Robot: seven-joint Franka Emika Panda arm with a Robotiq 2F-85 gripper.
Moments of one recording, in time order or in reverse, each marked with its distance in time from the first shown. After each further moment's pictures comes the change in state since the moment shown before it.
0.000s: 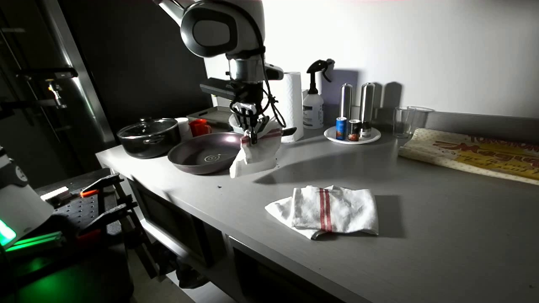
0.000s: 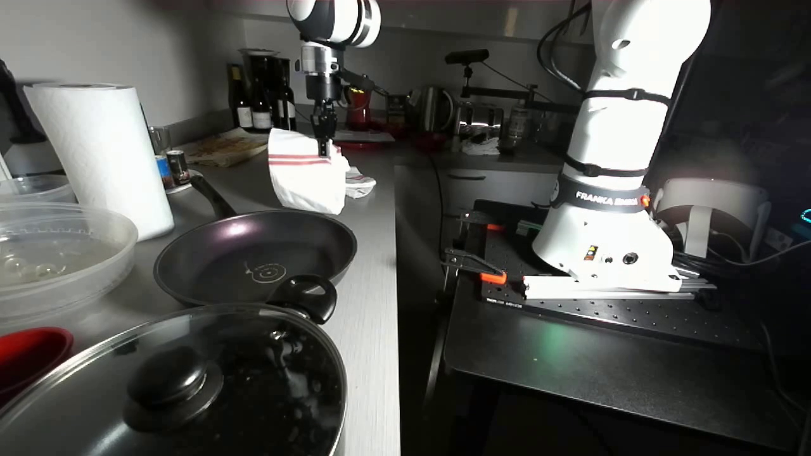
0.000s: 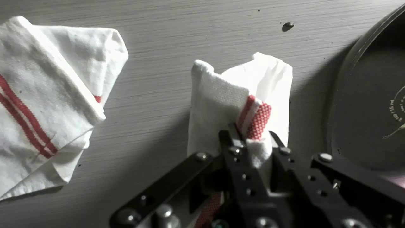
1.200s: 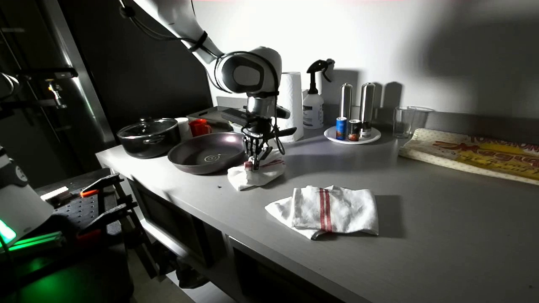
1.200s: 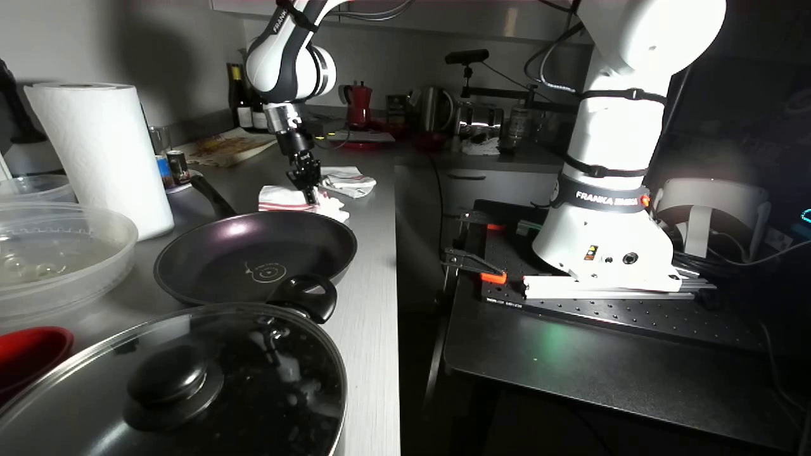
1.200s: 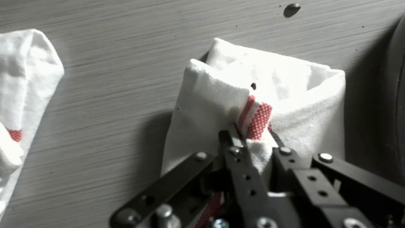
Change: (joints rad) arm 0.140 0.355 -0.037 0.304 -0.135 -0.165 0.310
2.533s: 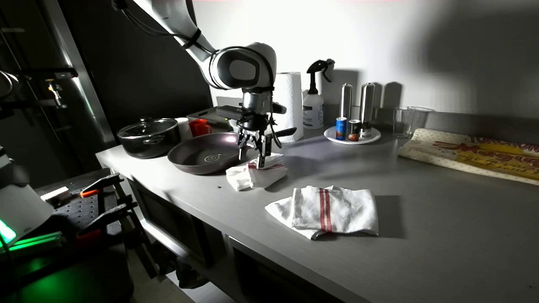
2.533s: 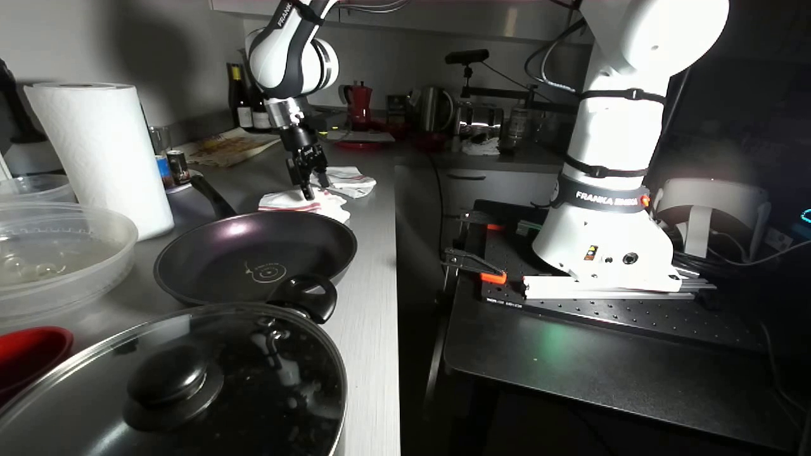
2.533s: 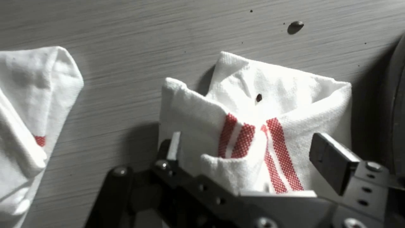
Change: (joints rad) arm 0.024 -0.052 -0.018 -0.055 -0.055 0.004 0.038
